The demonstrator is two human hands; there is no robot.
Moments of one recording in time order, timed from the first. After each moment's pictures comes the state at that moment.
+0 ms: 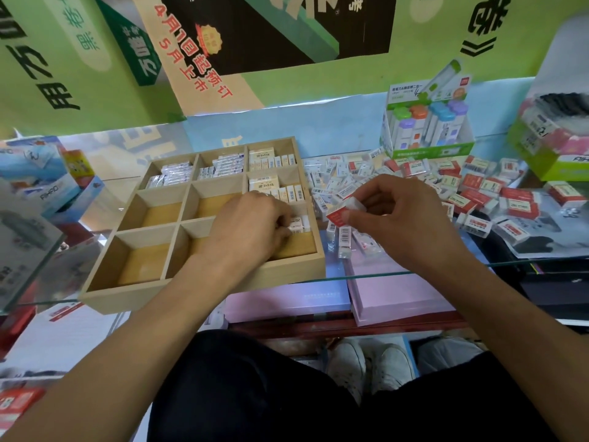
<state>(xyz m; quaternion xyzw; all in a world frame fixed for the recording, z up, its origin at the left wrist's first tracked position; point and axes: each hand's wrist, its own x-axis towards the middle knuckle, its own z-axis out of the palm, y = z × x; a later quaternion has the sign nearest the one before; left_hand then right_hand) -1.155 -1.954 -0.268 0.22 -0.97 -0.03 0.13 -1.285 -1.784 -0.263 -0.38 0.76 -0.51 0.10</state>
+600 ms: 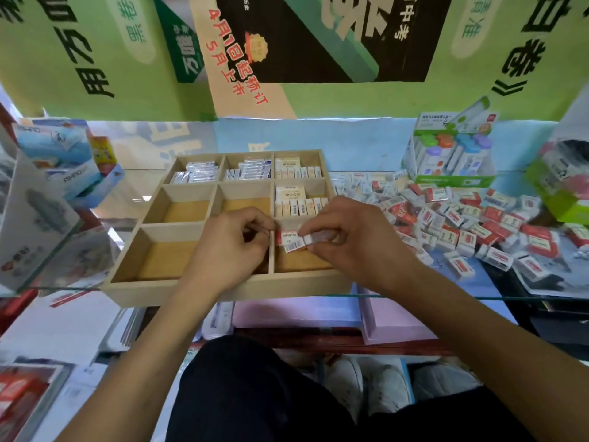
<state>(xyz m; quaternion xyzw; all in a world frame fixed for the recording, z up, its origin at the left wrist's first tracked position) -1.100 -1.982 -0.286 0.31 -0.86 -0.30 0.28 -1.249 -1.843 -0.260 -0.60 0.71 -0.36 0.06</state>
